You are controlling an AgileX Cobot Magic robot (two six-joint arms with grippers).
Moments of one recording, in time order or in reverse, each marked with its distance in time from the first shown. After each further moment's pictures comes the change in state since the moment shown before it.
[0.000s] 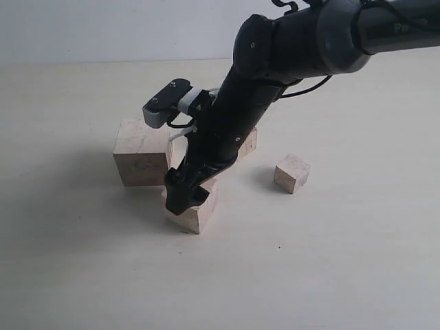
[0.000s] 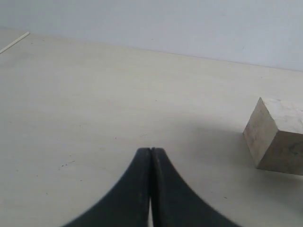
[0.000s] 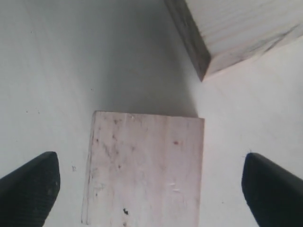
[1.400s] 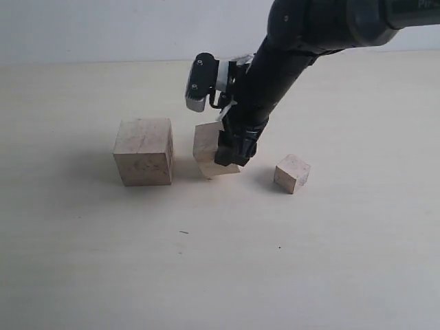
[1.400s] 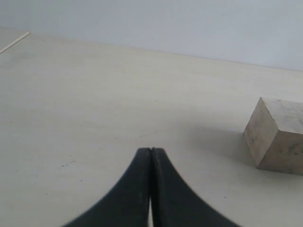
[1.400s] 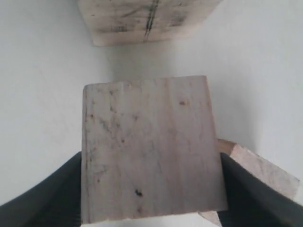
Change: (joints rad) left arm 0.000 0.000 0.000 0.000 0.000 0.000; right arm -0.147 0.022 -0.076 -0.101 -0.016 -0.405
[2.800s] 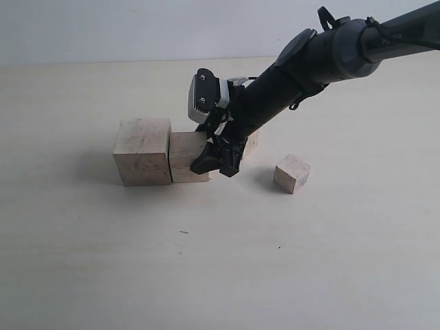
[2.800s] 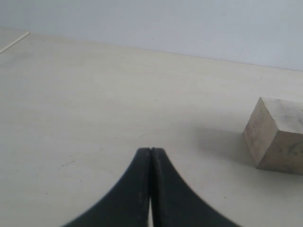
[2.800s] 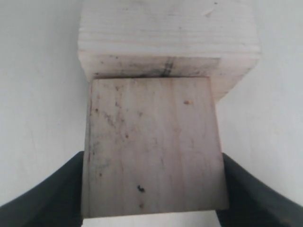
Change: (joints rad) left arm 0.000 0.000 0.000 0.000 0.000 0.000; right arm -0.064 0.169 -0.012 0.569 -0.016 -0.631
